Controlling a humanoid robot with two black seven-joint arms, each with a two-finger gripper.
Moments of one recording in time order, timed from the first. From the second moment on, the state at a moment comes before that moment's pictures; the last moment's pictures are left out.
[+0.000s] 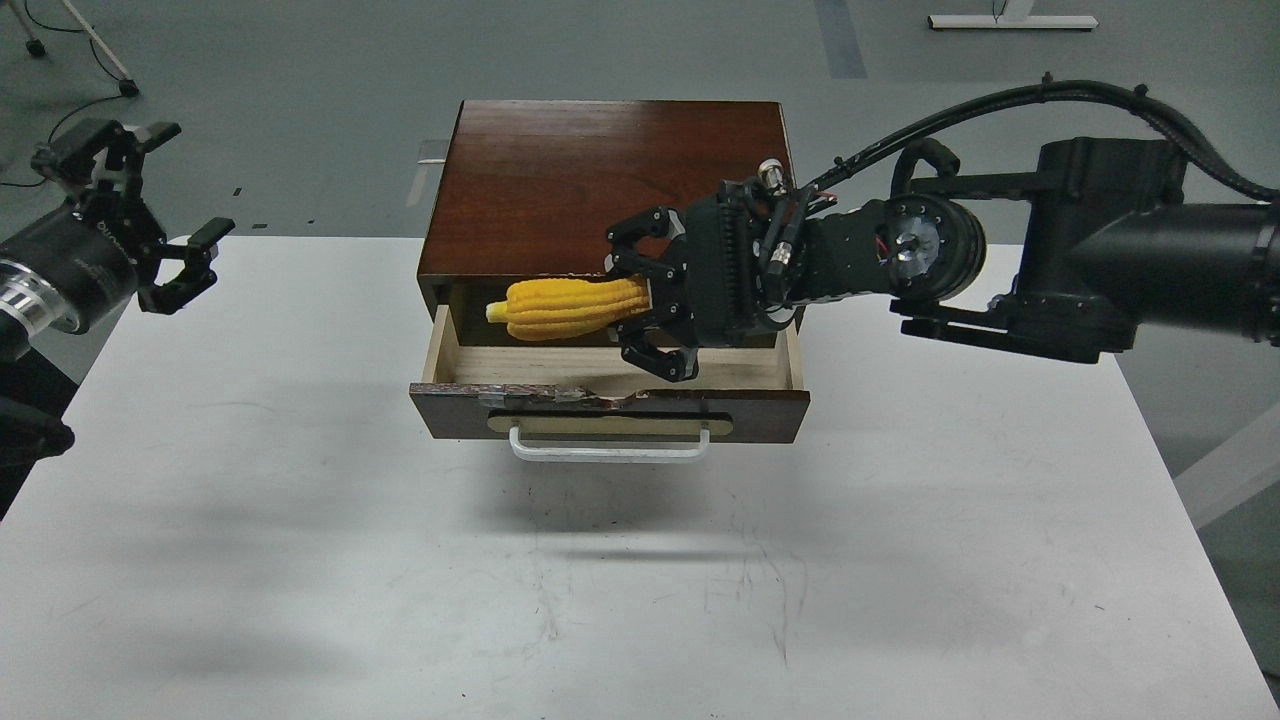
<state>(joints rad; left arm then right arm) -0.54 0.83 -0.88 -1.03 0.21 -0.37 -0.16 1.58 -0.21 -0.41 1.15 -2.14 -0.21 0.26</state>
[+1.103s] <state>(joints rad) -0.54 0.84 -0.88 -1.04 0.36 -0.38 -0.16 1.63 -0.34 0.01 1.04 -0.90 -0.08 0.25</state>
